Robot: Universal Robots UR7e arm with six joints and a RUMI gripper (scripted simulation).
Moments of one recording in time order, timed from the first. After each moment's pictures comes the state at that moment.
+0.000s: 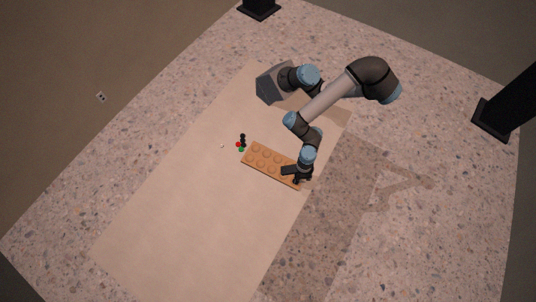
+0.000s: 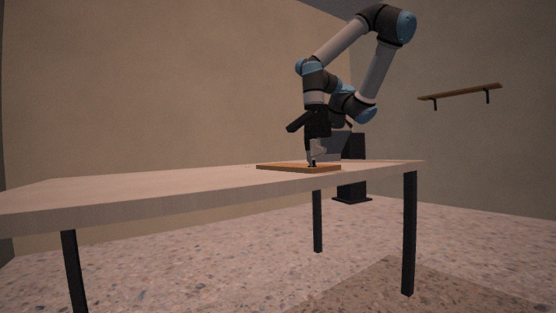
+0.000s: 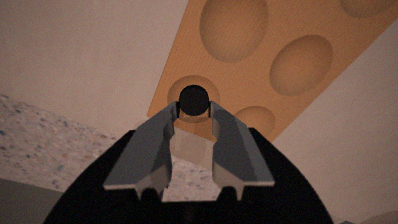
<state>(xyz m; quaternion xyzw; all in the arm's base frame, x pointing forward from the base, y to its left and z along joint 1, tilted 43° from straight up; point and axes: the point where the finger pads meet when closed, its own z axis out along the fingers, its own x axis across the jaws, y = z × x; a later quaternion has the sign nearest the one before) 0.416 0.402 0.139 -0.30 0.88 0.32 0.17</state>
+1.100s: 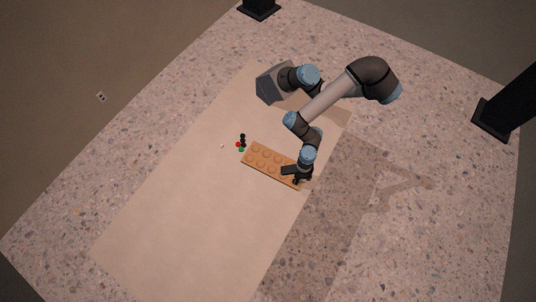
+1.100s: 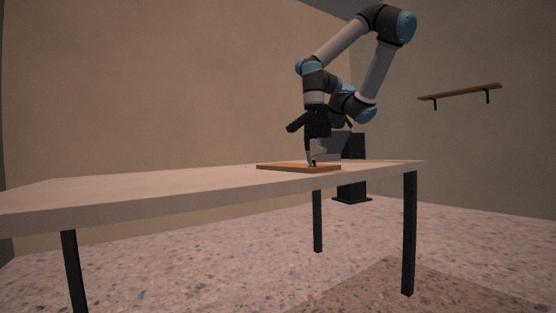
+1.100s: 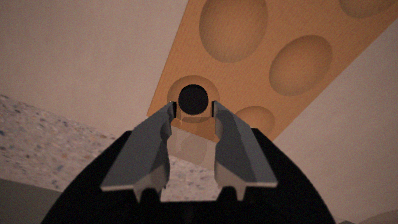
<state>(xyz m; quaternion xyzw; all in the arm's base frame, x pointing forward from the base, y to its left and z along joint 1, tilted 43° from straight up) 0.416 0.401 0.139 -0.30 0.88 0.32 0.17</state>
